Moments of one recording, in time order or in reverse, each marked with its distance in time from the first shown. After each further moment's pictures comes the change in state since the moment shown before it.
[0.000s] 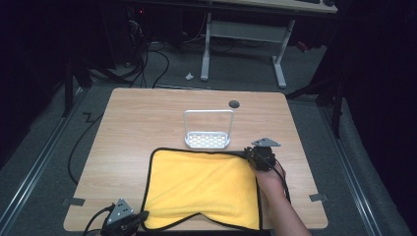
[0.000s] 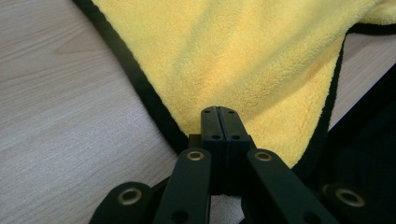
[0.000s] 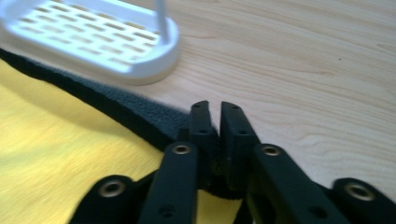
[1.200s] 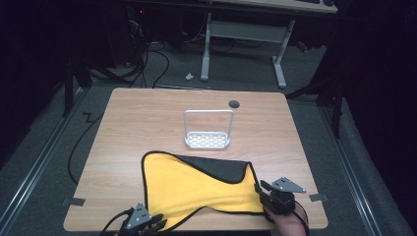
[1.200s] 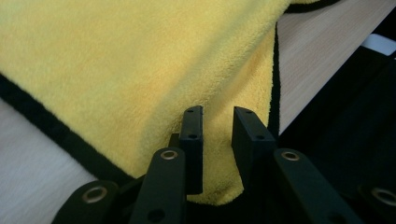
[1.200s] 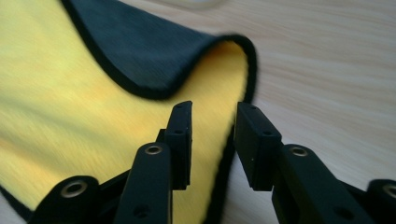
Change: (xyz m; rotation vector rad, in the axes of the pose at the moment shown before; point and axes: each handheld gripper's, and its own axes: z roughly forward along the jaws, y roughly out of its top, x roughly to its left) left arm -0.033 0.007 0.014 0.008 -0.072 0.050; right arm 0.019 -0.089 -0.096 -0.061 0.123 -0.012
